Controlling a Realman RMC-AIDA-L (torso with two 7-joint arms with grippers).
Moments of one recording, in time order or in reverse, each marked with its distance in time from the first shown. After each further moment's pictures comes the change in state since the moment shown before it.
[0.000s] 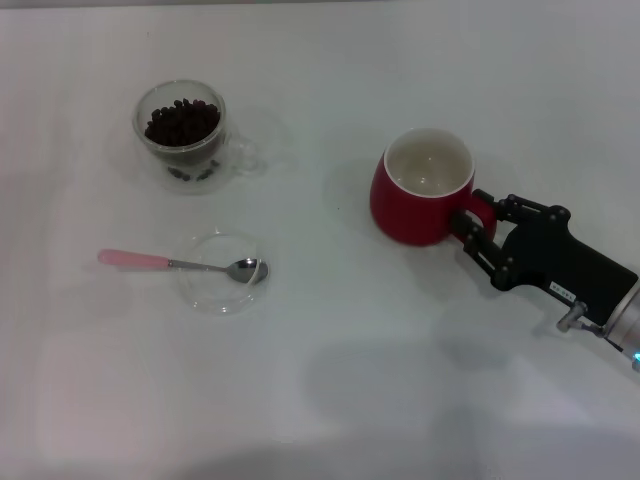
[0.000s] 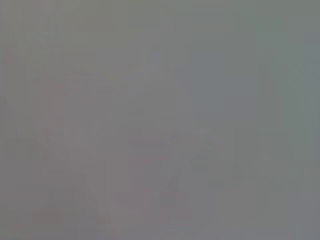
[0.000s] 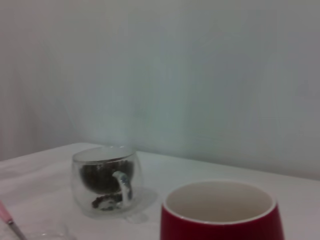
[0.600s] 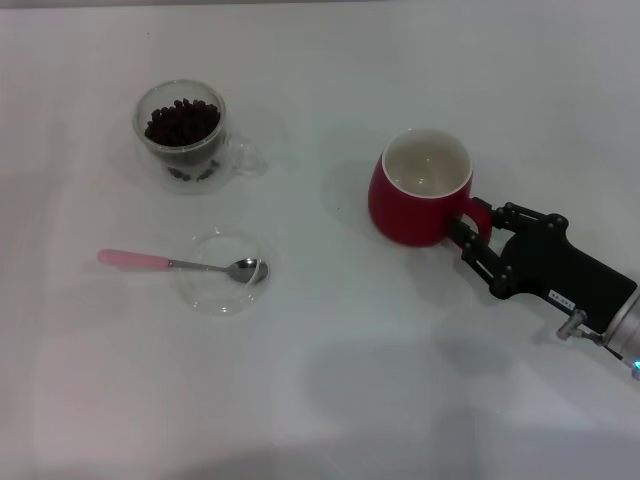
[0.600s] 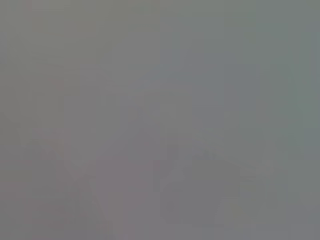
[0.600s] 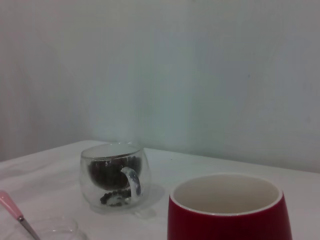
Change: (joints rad) left arm 0.011 0.001 0.001 0.024 0.000 0.000 0.000; right arm -0.005 -0.001 0.000 0.014 -0.010 -0.007 0.000
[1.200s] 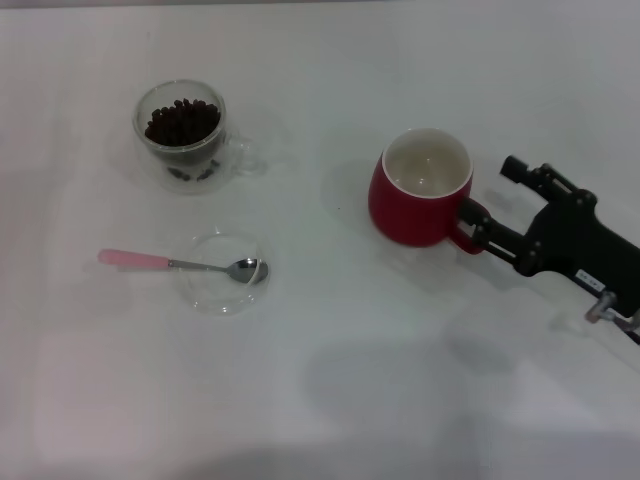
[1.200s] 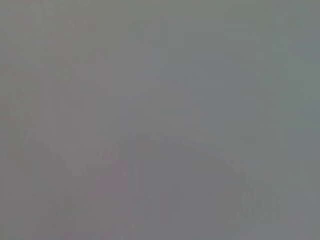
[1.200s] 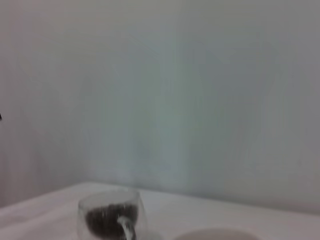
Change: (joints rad) left arm -0.010 0.000 -0.001 0.000 0.000 -0.010 0.003; right arm -0.025 -0.013 0.012 -0.043 0.013 -0.118 0.065
